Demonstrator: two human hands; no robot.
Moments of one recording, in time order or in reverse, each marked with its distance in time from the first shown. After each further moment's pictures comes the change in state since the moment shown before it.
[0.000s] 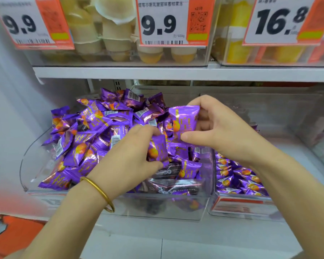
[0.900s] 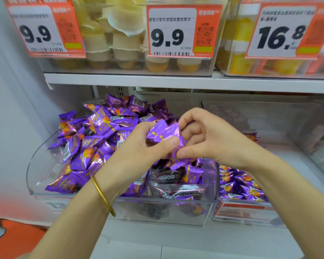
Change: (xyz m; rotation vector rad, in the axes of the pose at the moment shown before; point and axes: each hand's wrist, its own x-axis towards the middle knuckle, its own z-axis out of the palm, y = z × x) left_hand 0.004 0.007 -0.001 -0.895 0.057 -0.217; right_hand 0.007 -0.003 0.007 -0.031 -0.126 0.065
